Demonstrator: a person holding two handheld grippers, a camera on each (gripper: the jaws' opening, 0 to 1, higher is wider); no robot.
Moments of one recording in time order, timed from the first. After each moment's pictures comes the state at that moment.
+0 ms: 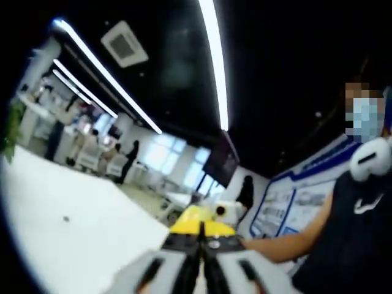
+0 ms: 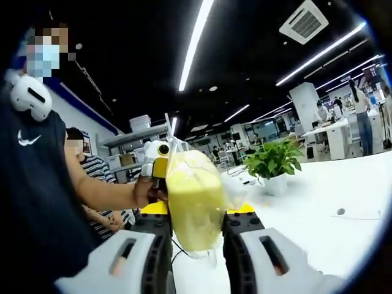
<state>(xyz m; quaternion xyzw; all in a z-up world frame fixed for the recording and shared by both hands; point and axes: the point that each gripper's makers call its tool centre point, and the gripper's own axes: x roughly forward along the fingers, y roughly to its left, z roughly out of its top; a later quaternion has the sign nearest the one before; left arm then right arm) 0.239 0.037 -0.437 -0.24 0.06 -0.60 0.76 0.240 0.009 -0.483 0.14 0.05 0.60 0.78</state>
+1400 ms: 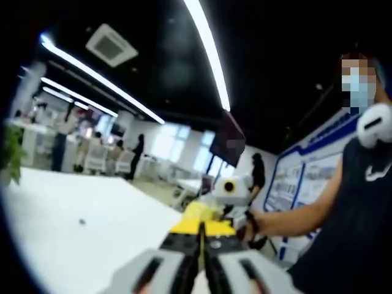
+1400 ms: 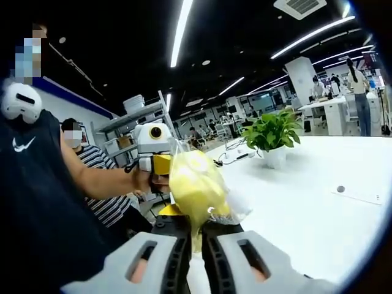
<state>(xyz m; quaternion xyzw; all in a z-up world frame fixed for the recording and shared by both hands) 0.235 0.041 -0.466 -0.15 0.08 -0.59 0.79 0.231 0.014 -0.507 0.11 0.15 0.60 0.78</state>
